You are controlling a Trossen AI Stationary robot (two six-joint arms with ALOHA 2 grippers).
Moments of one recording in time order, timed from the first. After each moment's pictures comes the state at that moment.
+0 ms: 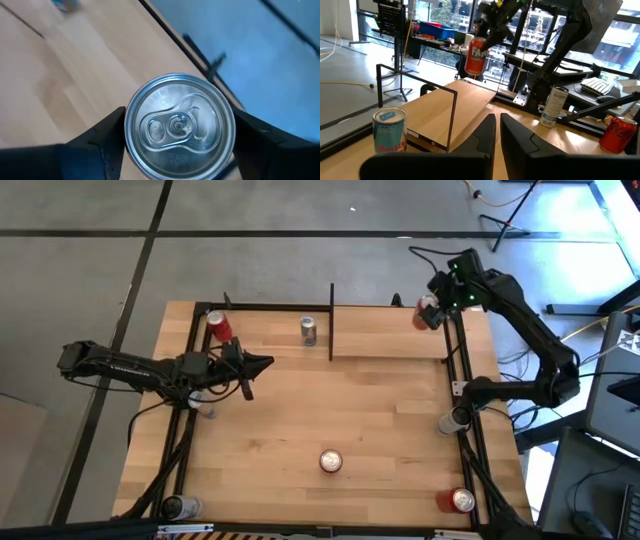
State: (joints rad) left arm -0.06 0.73 0.34 0.38 -0.44 -0.23; right arm -1.04 1.19 1.24 -1.04 -0.20 -0.36
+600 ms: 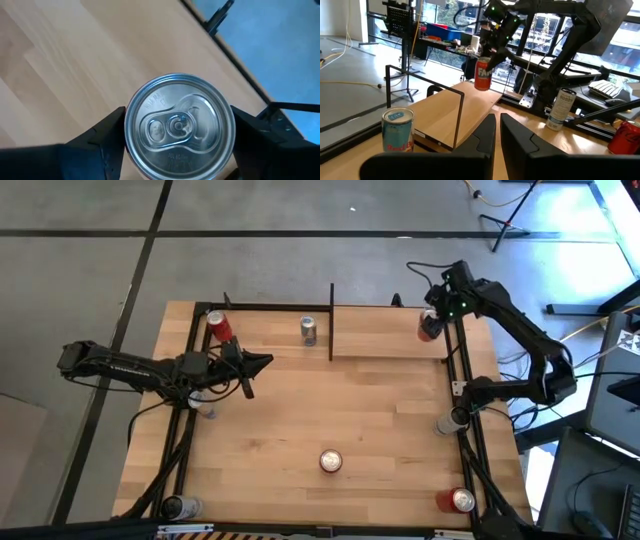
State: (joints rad) left arm -0.06 0.73 0.34 0.38 -0.47 -0.23; right arm -1.11 1.22 1.06 -0.97 -0.17 -0.44
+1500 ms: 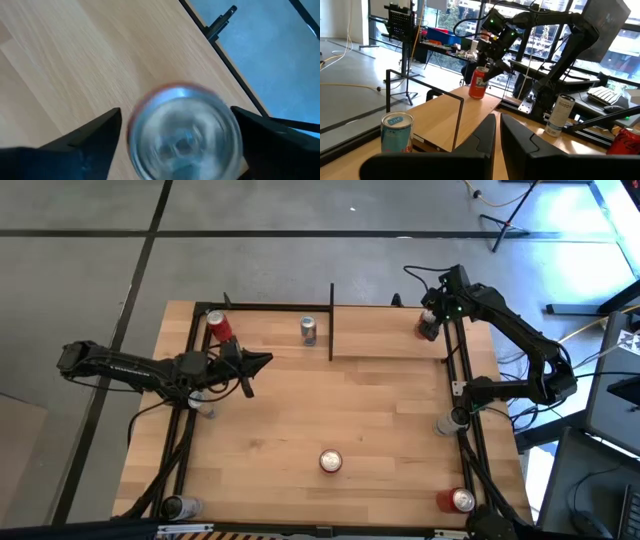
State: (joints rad) left arm -0.06 0.73 0.34 0.41 -0.48 -0.24; right arm -1.11 1.22 0.97 -0.84 -0.15 -0.50
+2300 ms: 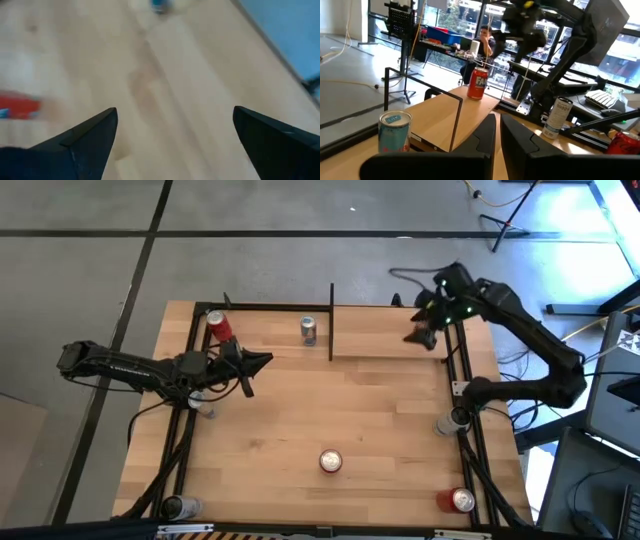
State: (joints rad) left arm -0.06 0.73 0.34 0.41 -0.48 -0.27; right arm -0.77 1.15 1.27 -1.12 -0.41 -0.22
